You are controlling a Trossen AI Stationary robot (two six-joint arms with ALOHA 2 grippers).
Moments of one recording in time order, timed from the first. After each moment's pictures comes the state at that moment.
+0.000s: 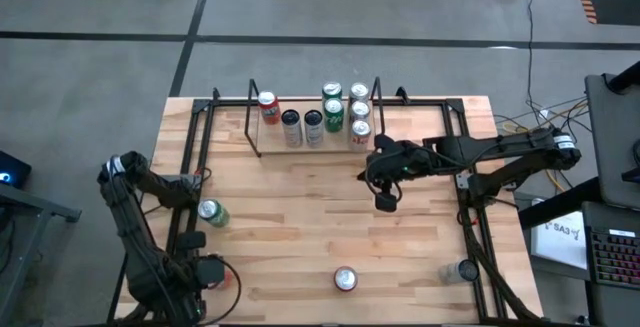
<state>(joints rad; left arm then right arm) -1.06 1.64 1.53 -1.49 -0.11 -1.20 0.08 1.29 1.17 -0.59 0.10 0.03</state>
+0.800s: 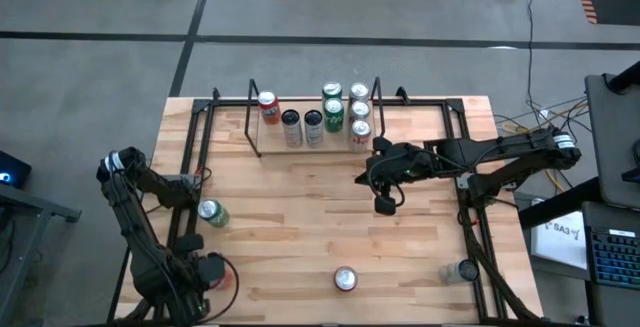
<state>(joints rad) -1.07 1.60 1.37 -1.33 -0.06 -1.33 0.11 1.29 1.17 -0.54 0.10 0.05</state>
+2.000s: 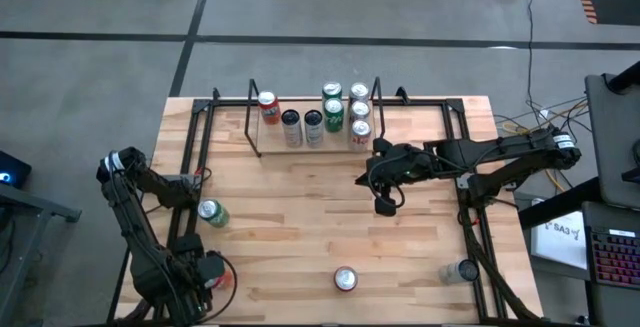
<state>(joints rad) -1.07 1.60 1.36 -1.34 -0.07 -1.39 0.11 1.29 1.16 -0.54 0.10 0.07</state>
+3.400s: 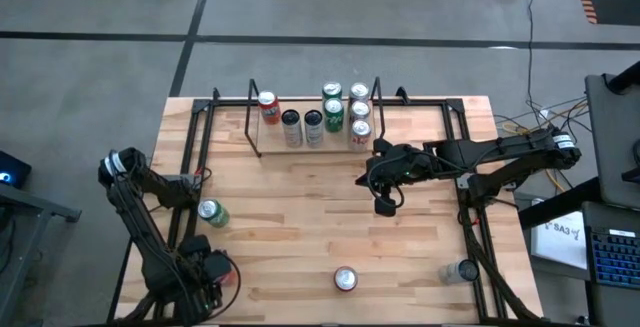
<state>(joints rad) -1.07 1.61 1.20 -1.15 -0.15 -1.45 0.11 1.29 1.16 -0.54 0.10 0.08</state>
